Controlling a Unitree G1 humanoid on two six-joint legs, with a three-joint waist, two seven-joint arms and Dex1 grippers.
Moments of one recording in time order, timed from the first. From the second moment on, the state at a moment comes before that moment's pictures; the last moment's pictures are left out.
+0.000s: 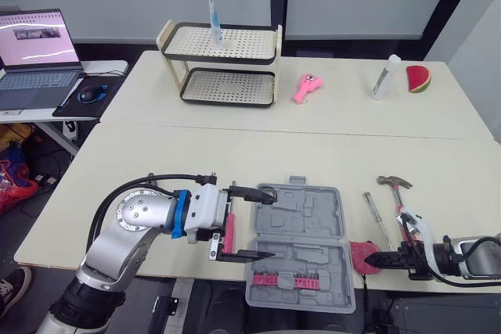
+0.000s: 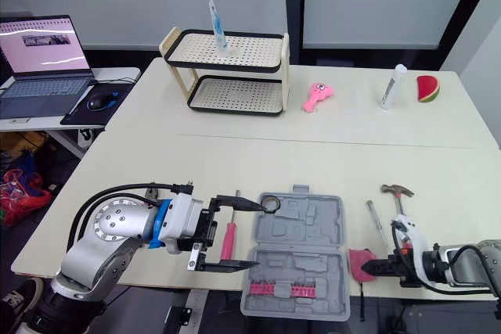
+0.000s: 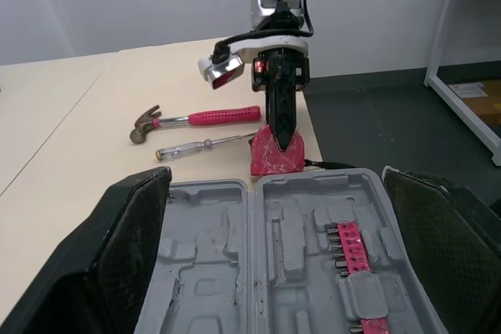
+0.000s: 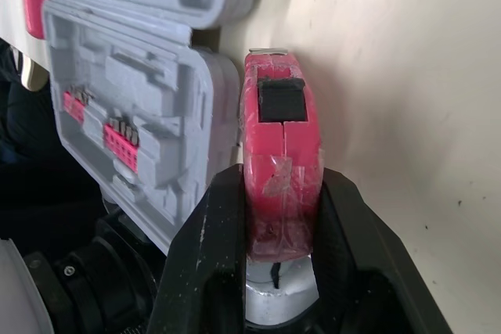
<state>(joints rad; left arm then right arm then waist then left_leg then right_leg) -0.17 0.68 -0.16 -0.42 -0.48 0.15 -1.23 -0.01 -0.94 -0.10 -0.11 1.02 1.39 0.65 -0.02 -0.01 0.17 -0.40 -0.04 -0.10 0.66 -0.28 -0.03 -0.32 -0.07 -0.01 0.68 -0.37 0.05</state>
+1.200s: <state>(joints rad) -0.20 0.66 -0.21 -0.47 -0.44 0.17 -1.21 0.31 -0.95 -0.13 0.02 0.22 -0.31 1.25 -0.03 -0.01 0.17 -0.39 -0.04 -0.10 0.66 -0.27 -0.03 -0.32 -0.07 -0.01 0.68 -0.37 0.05</state>
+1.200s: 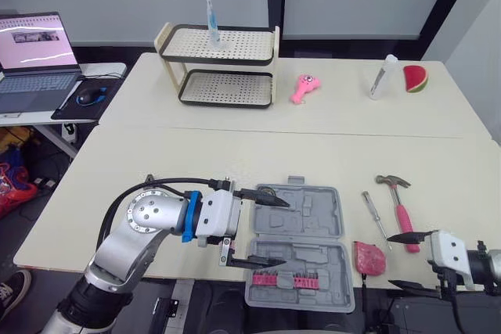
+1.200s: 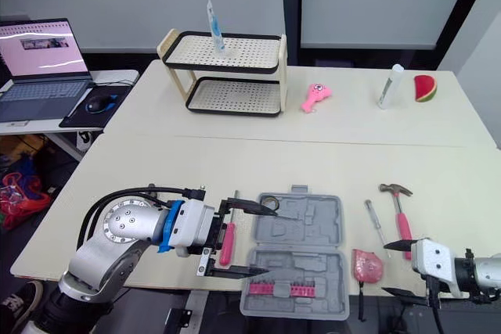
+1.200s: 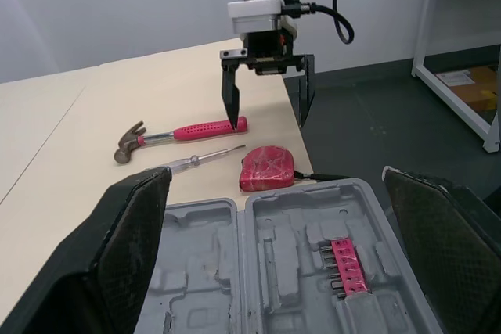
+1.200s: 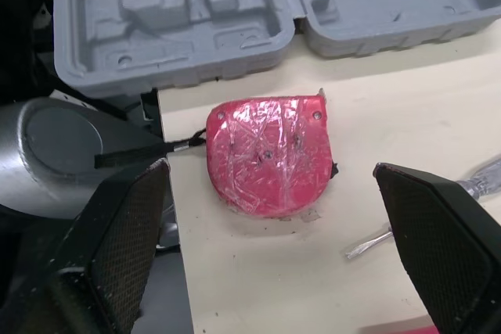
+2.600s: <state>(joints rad) -0.07 0.67 -0.21 -0.31 -0.39 -0.07 -1.30 0.18 -0.87 0.05 0.15 0.12 -0.31 1.16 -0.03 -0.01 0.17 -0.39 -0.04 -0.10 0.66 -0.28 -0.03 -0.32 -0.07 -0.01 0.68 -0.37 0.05</state>
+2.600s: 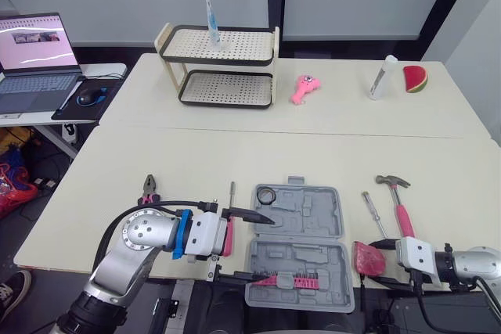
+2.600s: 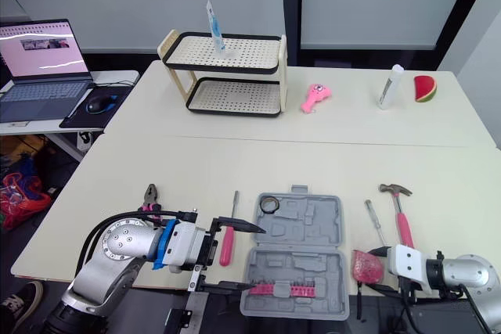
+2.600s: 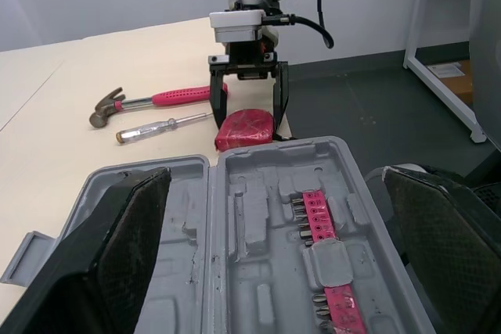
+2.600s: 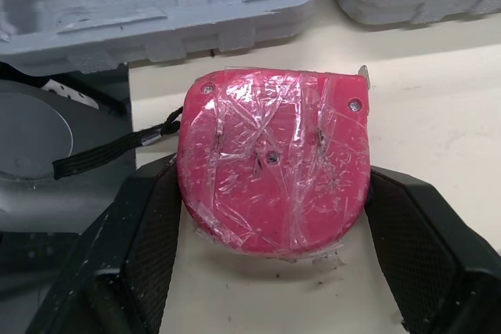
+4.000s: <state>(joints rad) -0.35 0.61 -0.18 -0.32 -0.39 0.25 -1.14 -0.58 -0.85 0.54 -0.20 -0.22 0.58 1.18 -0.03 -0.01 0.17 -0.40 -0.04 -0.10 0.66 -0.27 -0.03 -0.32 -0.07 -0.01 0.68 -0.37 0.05</state>
